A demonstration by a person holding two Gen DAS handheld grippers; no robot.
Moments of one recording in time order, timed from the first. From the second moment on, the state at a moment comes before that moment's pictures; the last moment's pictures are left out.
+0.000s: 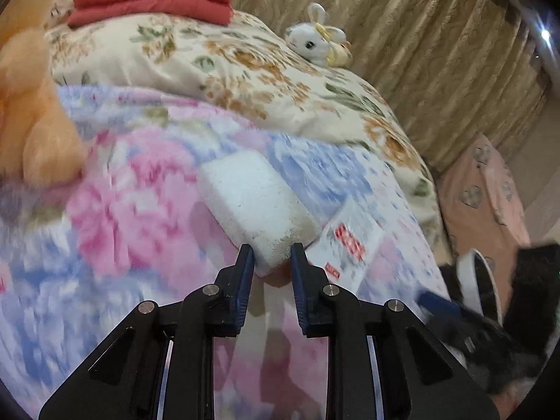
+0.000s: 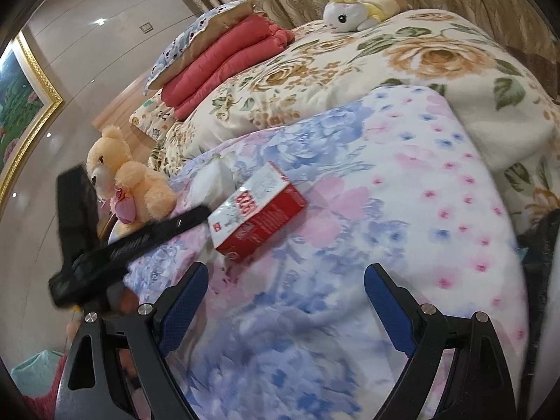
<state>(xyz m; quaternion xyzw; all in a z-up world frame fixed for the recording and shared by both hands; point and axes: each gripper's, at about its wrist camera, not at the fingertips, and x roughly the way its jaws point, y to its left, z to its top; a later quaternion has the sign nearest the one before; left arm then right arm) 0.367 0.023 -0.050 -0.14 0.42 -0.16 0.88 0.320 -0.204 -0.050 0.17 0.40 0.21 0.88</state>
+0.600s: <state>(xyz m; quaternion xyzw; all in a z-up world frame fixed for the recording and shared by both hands) 0.271 0.034 -0.048 -0.10 0.44 -0.19 0.87 0.325 -0.182 -0.053 0.15 0.40 0.19 0.88</state>
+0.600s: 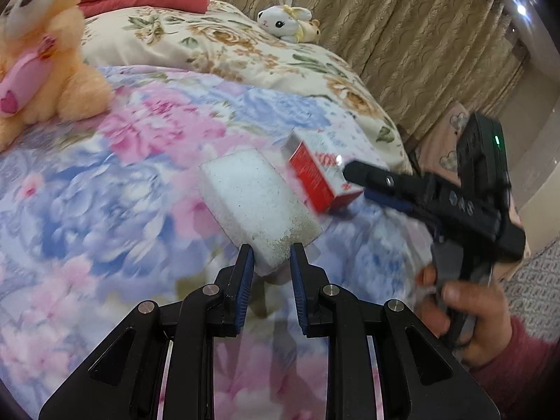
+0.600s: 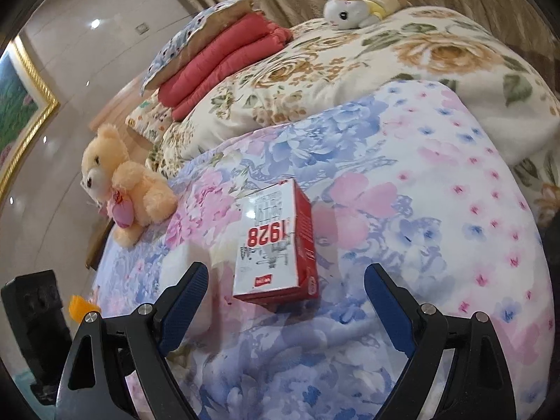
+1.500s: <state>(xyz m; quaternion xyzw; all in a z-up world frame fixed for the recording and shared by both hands) 0.268 0.011 -0.056 -0.08 0.42 -0.03 0.90 0.303 -0.190 -0.060 0.08 0.40 0.15 0.90</state>
